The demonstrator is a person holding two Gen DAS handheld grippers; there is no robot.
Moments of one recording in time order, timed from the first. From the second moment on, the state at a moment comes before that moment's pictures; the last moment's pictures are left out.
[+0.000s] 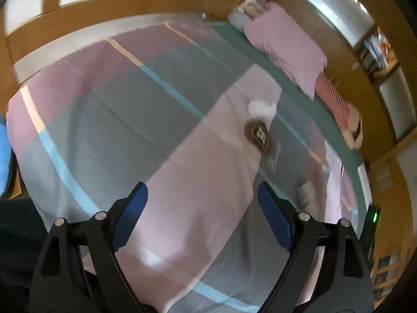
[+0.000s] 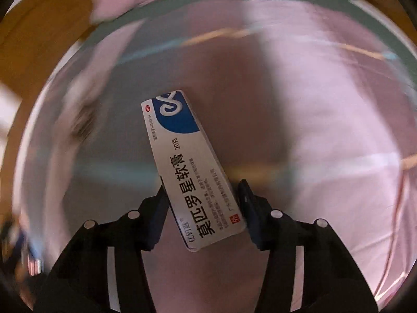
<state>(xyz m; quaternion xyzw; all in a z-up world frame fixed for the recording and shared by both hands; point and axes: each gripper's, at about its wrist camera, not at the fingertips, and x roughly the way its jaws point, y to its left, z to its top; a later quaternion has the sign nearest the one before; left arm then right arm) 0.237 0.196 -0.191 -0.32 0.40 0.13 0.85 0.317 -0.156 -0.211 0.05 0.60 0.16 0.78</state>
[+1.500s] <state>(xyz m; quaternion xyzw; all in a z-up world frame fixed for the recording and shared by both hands) 0.325 0.035 -0.250 -0.15 0.58 -0.05 0.80 0.202 -0.240 -0.126 0.11 0.47 0.06 0.88</state>
